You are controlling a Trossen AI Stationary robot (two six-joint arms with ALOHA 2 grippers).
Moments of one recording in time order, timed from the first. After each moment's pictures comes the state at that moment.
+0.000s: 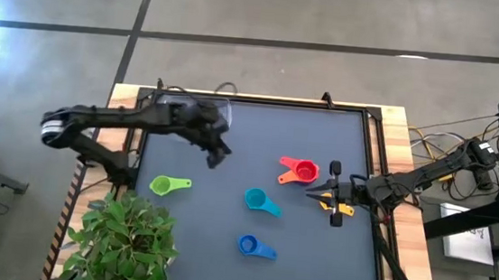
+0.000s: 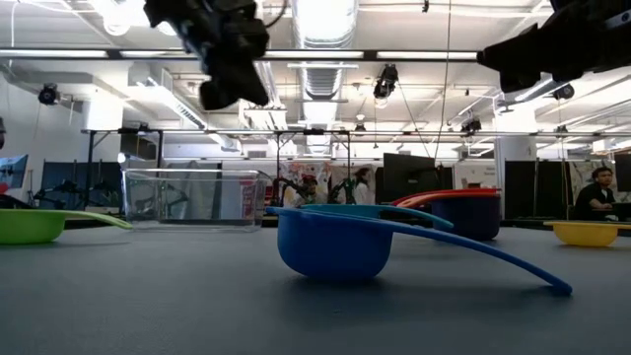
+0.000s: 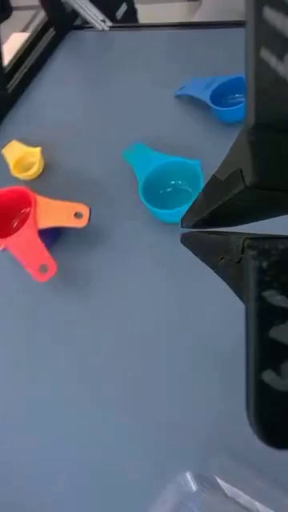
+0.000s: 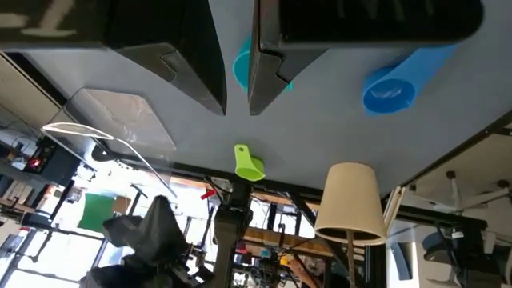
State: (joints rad) left arm 0.23 1.39 1.09 -0.52 0.20 -0.33; right arm 0.39 0.74 0.21 0.44 0.34 -0.14
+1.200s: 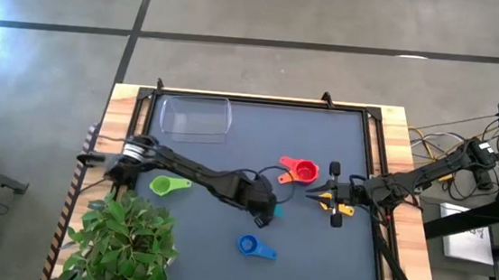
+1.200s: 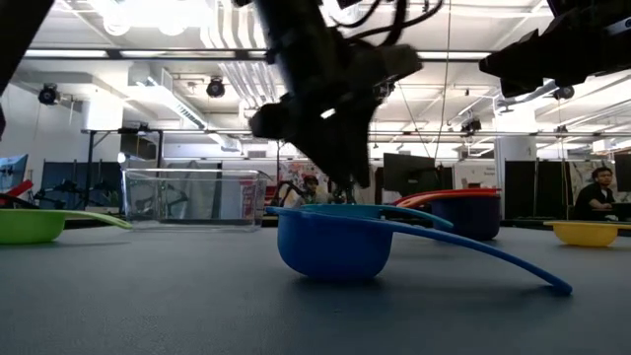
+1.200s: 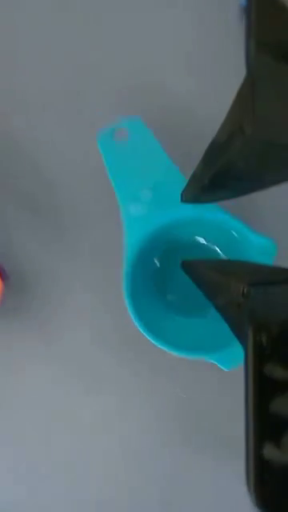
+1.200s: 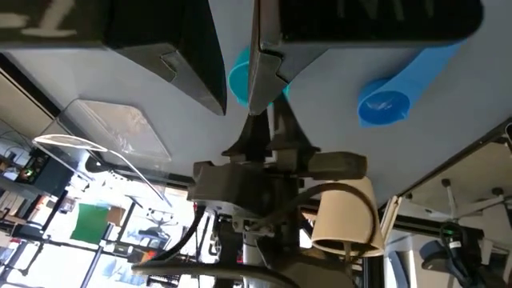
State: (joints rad) left arm -0.22 2.14 1.71 -0.77 -0.27 -0.83; right arm 0.39 0.74 0.21 0.40 0.33 -0.12
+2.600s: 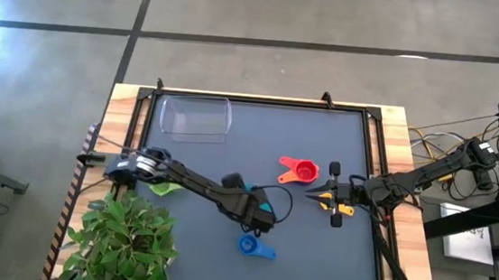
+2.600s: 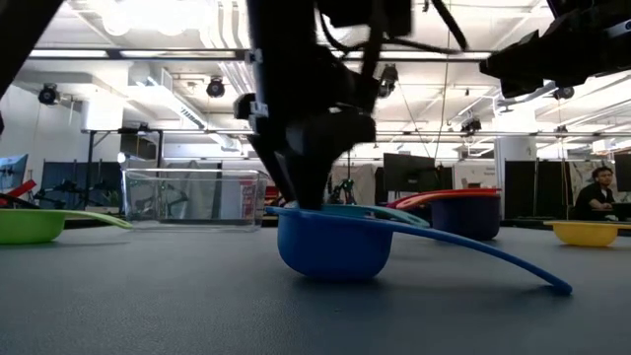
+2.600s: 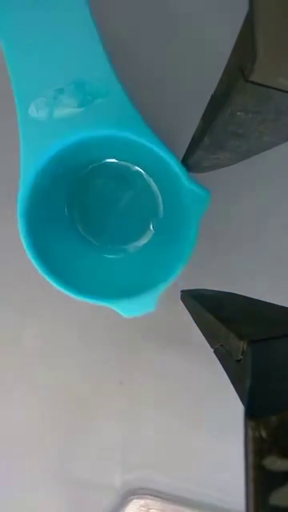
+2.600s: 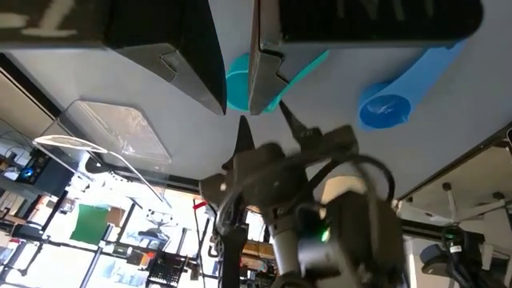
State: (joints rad) left arm -0.28 2.24 1.80 -1.12 -0.44 -0.76; right arm 0.39 0.74 0.21 0.39 0.33 -0.12
